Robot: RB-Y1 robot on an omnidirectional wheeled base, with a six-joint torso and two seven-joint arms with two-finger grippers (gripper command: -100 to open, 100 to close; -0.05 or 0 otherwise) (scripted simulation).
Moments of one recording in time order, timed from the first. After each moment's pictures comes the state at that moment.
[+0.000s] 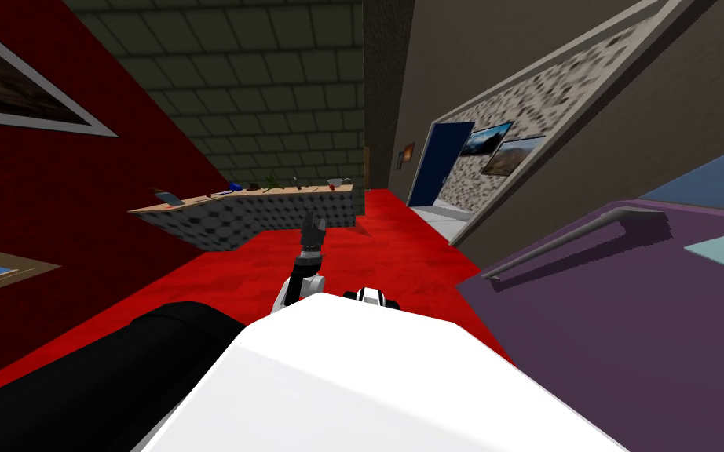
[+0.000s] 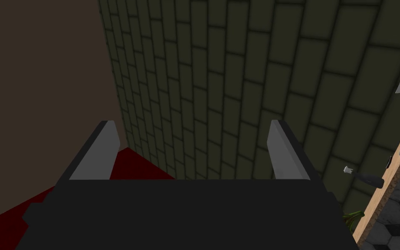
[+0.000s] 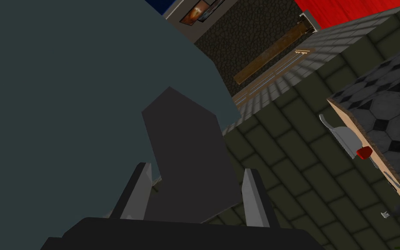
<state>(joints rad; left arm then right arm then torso) 0.49 0.04 -0.03 -2.35 -0.04 -0.41 0.03 1.51 -0.71 -1.16 -1.87 -0.20 -0.87 0.94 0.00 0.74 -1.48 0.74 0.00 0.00</state>
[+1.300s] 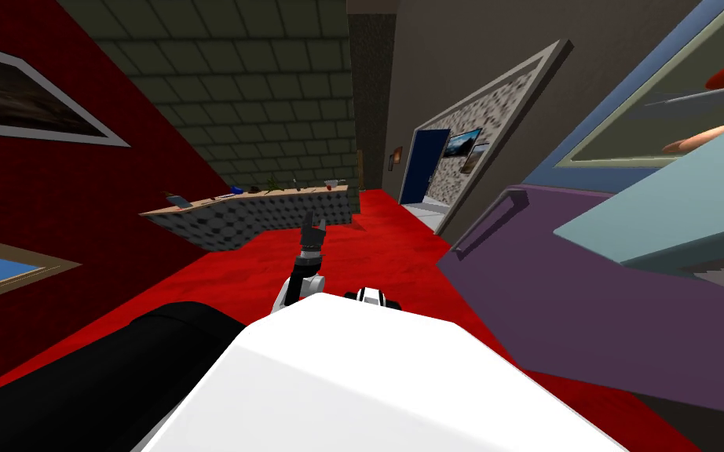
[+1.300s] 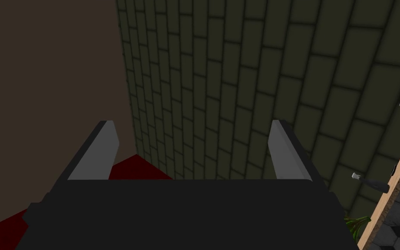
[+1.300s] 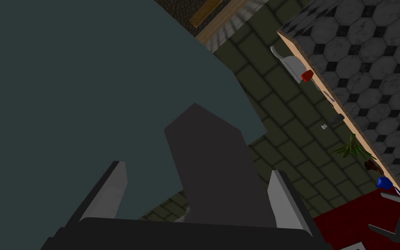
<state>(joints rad) 0.49 0.04 -0.03 -2.35 -0.04 -0.41 0.03 1.63 -0.76 -1.22 -2.06 -0.28 -1.02 0.96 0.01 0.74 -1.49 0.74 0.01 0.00</state>
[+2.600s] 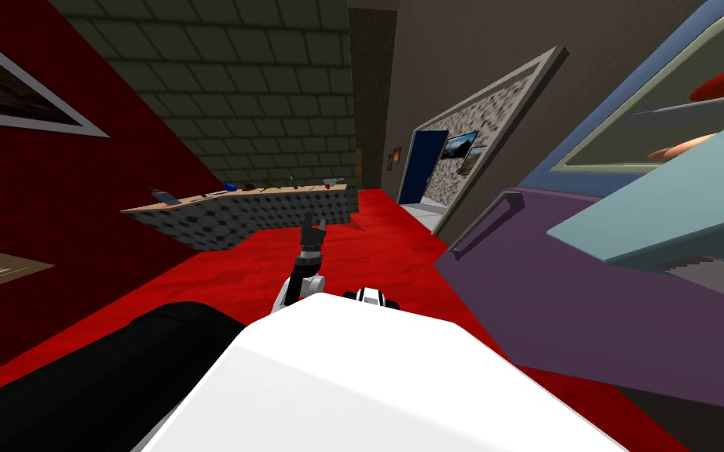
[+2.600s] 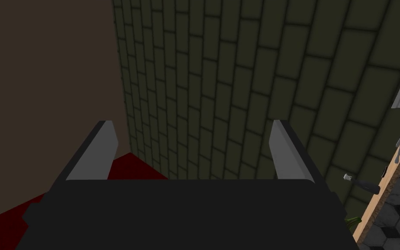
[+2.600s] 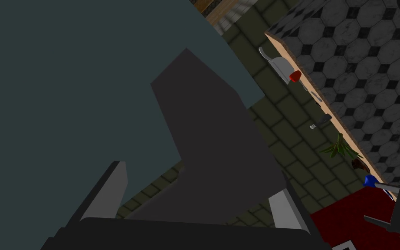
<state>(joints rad) 0.49 0.04 -0.03 -2.35 -0.04 -0.41 0.03 1.70 -0.77 -1.29 -2.10 -0.31 -1.02 0.93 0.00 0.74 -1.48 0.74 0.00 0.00</state>
